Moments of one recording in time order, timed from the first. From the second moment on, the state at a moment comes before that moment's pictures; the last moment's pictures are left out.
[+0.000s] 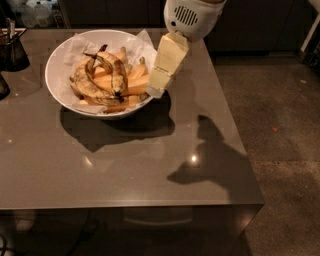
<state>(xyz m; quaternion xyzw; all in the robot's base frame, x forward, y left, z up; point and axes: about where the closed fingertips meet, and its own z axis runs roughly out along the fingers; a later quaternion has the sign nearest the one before) 0.530 -0.035 0.999 -0.54 0.82 0.02 0.17</state>
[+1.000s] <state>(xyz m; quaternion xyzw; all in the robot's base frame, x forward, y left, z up) 0.543 0.030 0.997 -0.53 0.83 0.05 0.17</state>
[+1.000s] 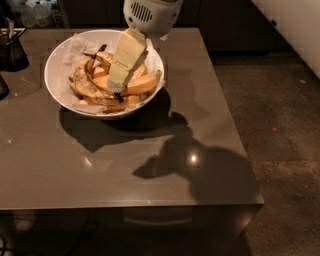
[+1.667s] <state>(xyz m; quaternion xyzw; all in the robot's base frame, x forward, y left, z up) 0.559 0.073 0.996 -0.55 0.82 0.08 0.15</state>
